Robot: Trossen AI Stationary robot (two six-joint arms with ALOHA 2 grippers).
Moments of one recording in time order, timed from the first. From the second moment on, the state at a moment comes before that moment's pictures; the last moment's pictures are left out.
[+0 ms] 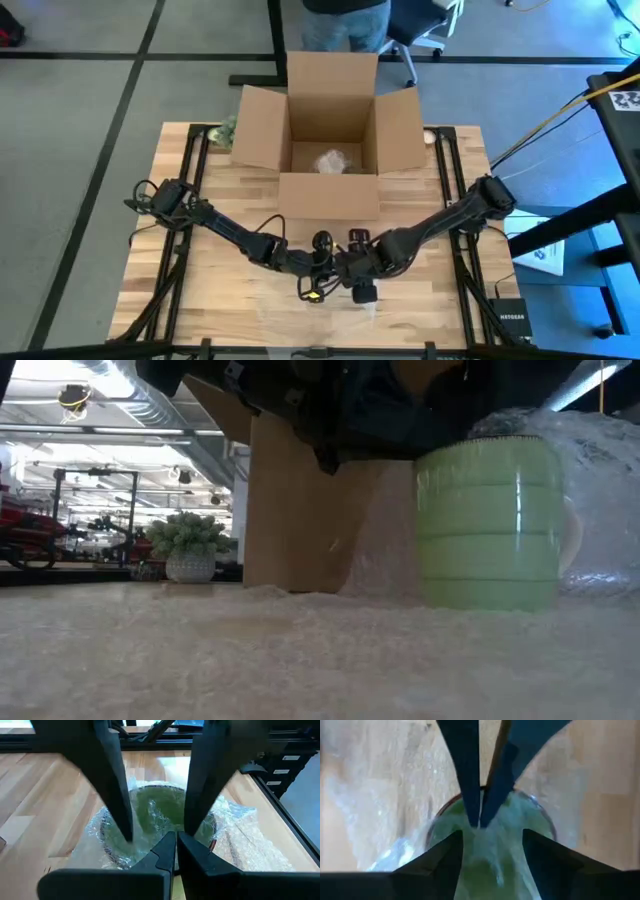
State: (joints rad) left arm -0.39 1.95 1.14 0.39 -0.32 -0.13; right arm 0.46 1.82 1.40 -0.83 0.13 0.38
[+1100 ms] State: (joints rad) left arm -0.39 1.95 1.14 0.38 -0.32 -0.13; right arm 0.46 1.82 1.49 -1.00 0.05 0.39
